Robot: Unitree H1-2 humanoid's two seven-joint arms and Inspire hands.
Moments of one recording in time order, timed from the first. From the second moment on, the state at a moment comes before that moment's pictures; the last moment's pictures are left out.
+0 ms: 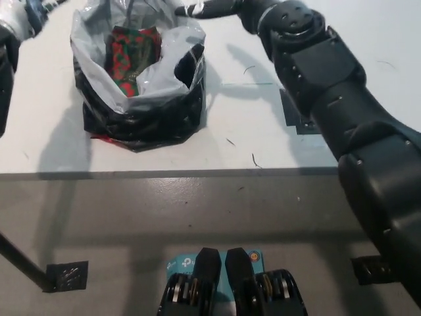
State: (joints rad) left_arm -1.15 0.50 -0.09 0.83 -0.18 0.21 -0.11; right_arm -1.45 -0.02 0.06 1.30 0.06 0.06 0.12
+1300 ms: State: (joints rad) left_arm -0.38 0.52 0.11 0.11 -0.20 0.27 -0.12; right_arm -0.58 -0.36 -0.12 0.21 0.08 0.21 0.15
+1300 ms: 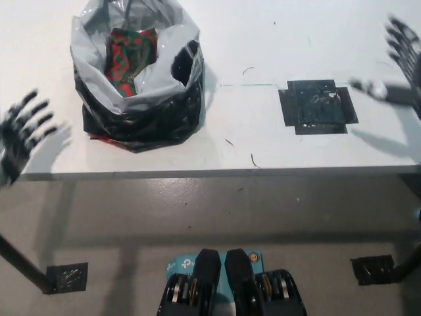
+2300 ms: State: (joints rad) left_arm 0.07 0.37 0.20 -0.39 -0.32 0.03 -0.17; right_arm 0.00 -0.30 -0.12 -0.43 0.07 0.05 0.15
